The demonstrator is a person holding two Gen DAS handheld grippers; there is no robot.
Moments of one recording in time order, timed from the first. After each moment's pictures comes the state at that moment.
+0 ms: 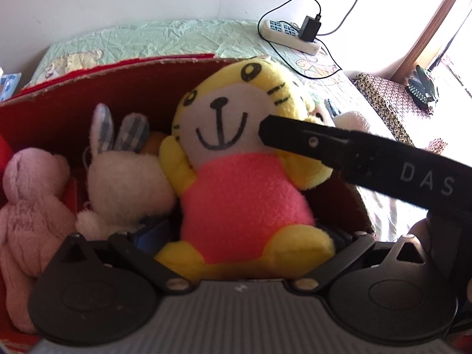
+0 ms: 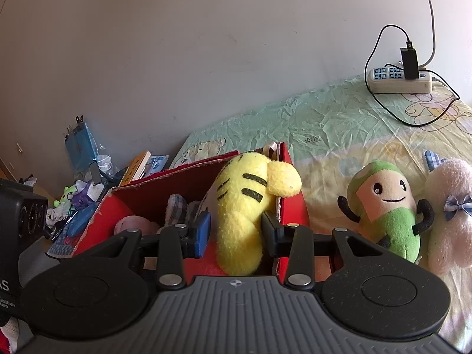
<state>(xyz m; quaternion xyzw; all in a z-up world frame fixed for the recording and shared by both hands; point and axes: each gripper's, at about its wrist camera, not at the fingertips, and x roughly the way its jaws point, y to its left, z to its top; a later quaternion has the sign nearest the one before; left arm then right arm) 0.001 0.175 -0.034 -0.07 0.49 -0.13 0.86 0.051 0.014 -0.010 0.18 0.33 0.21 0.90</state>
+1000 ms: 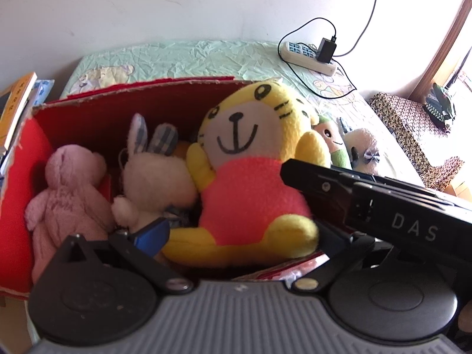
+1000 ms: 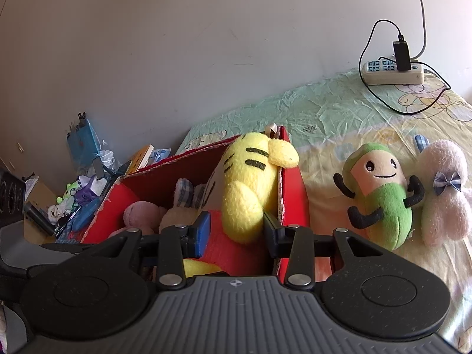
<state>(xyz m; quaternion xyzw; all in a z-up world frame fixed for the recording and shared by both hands) -0.030 0.176 -0.011 -0.06 0.45 -0.08 0.89 0.024 0.012 -0.007 0.17 0.33 0.21 0.90</state>
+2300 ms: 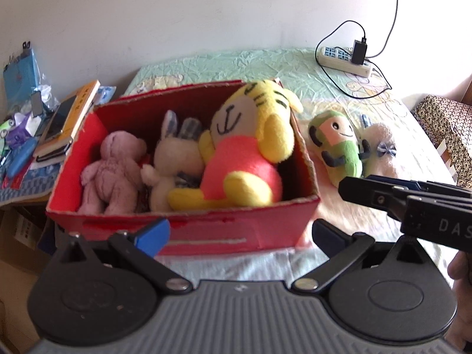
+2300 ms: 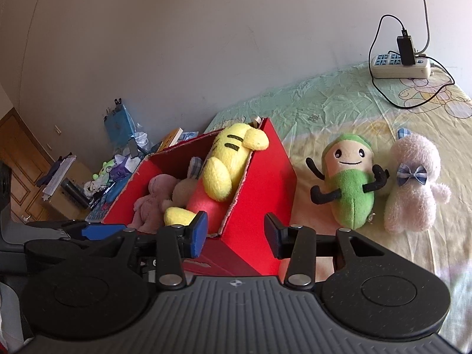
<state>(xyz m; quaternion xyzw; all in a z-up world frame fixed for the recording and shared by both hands) -0.084 0.095 0.017 -0.01 0.45 0.07 0.89 0.000 -0.076 -0.005 0.16 0.36 0.30 0.87</state>
